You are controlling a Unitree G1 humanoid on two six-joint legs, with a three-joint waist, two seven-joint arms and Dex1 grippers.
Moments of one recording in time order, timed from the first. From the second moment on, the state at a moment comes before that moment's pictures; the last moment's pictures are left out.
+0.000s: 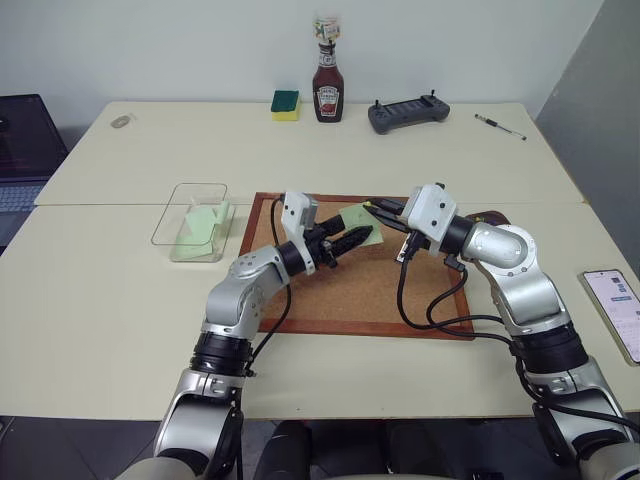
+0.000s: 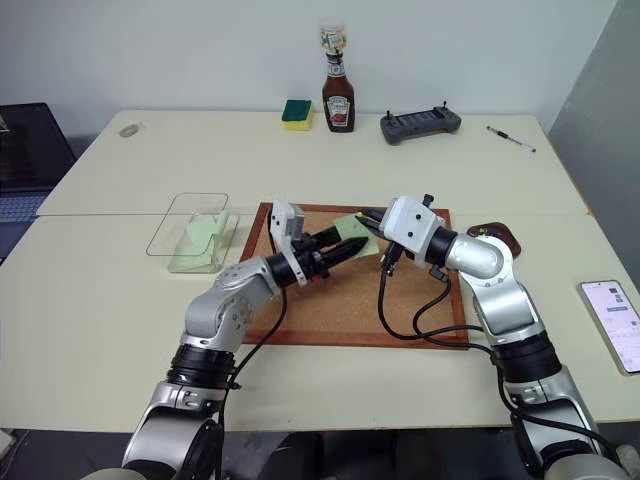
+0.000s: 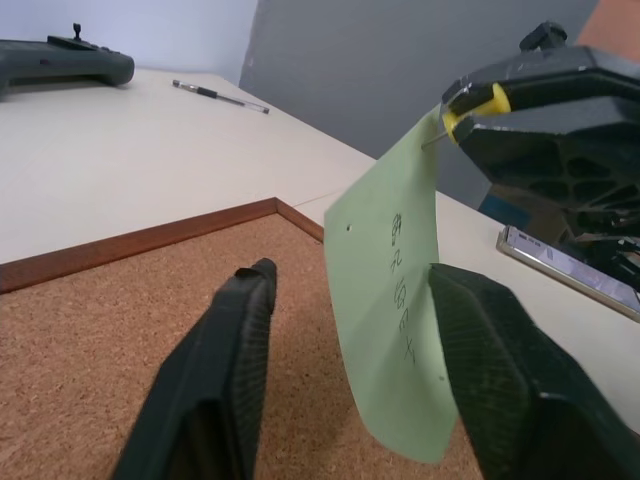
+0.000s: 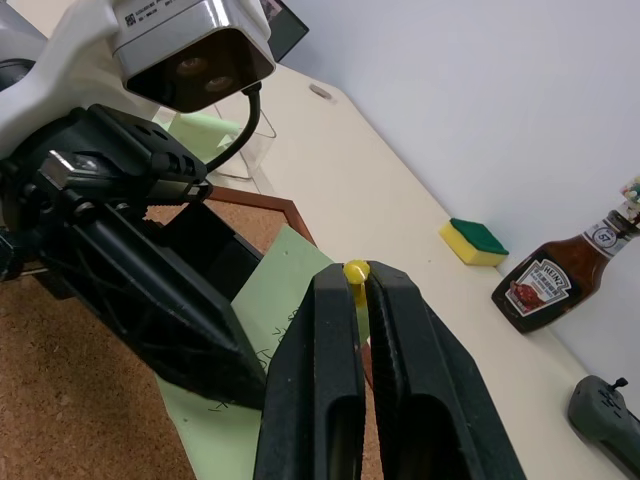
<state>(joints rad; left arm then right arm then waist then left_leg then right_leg) -0.56 0.21 -0.04 0.17 -0.47 0.42 -0.77 -0.58 -0.45 0.18 -0.06 0.03 0.03 0.76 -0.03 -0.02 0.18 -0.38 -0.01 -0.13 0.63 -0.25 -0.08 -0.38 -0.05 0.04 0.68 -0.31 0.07</state>
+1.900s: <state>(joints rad) -0.47 0.15 0.01 0.01 -0.55 0.53 -0.65 -0.57 -0.30 -0.01 -0.13 0.34 0.39 0.56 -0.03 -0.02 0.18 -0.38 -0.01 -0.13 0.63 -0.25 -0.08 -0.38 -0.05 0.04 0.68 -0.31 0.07</state>
